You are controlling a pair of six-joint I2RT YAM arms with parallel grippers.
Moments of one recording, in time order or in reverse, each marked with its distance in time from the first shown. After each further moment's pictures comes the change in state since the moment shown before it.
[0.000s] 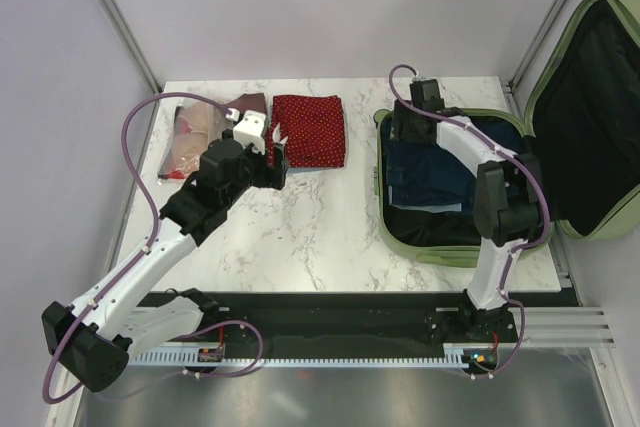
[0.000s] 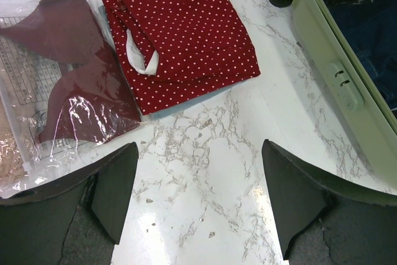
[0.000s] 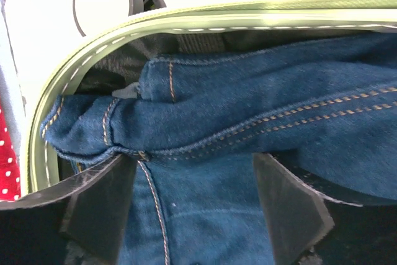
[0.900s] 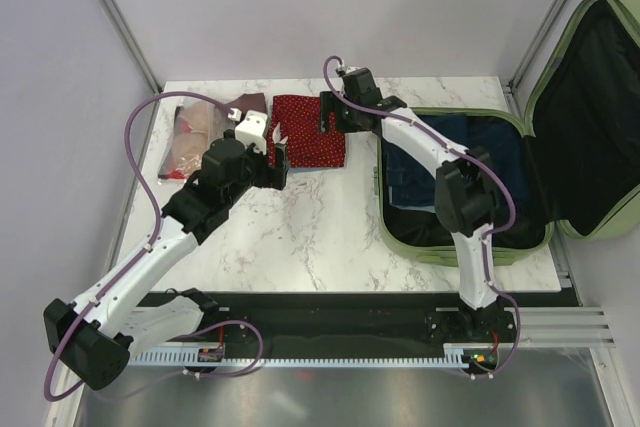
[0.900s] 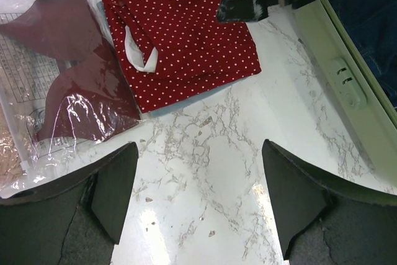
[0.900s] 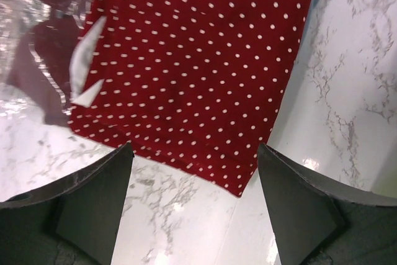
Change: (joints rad) left arm 0.000 0.014 0.000 0.000 0.001 -0.001; right arm 0.282 0.157 0.369 -0.038 -0.224 0.063
